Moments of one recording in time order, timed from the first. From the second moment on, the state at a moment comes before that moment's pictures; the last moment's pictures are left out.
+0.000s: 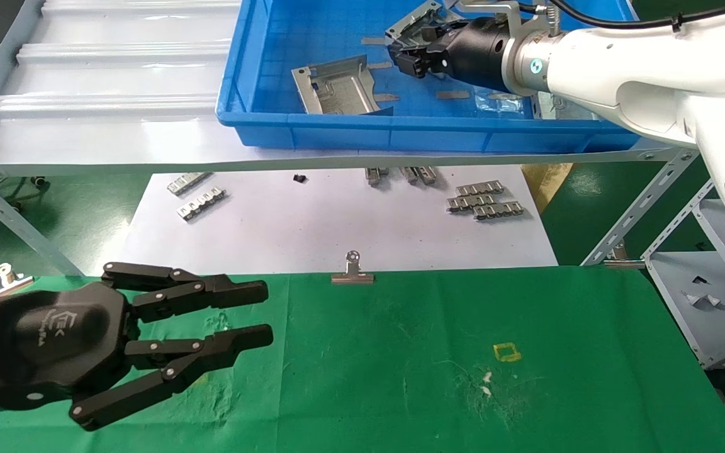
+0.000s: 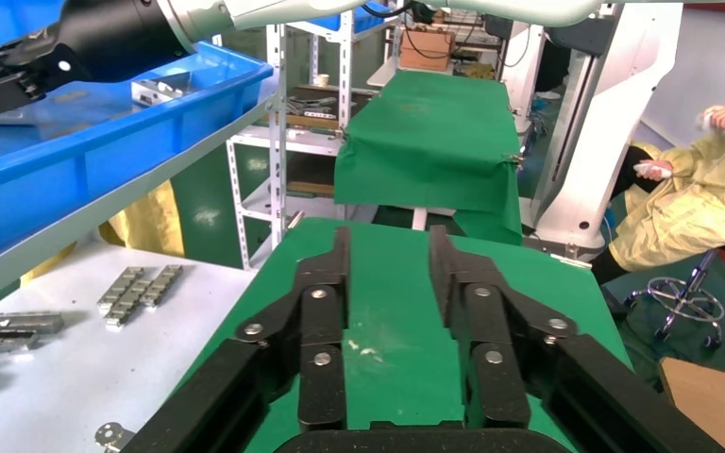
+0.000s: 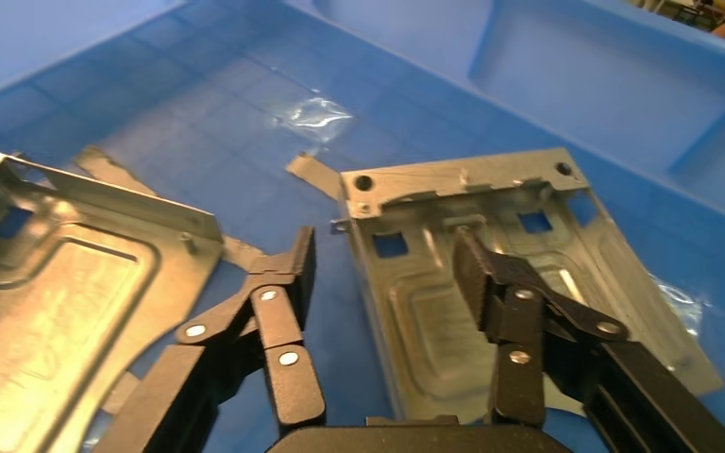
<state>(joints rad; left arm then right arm) -1.08 0.56 0.39 -1.22 0.63 1.42 -0.12 1.91 -1.37 -0.74 0.24 -1.41 -0.62 0.27</state>
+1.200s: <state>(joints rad) -1.08 0.56 0.39 -1.22 0.63 1.42 -0.12 2.01 -1.31 -0.90 0.27 -1.27 -0.66 0.28</state>
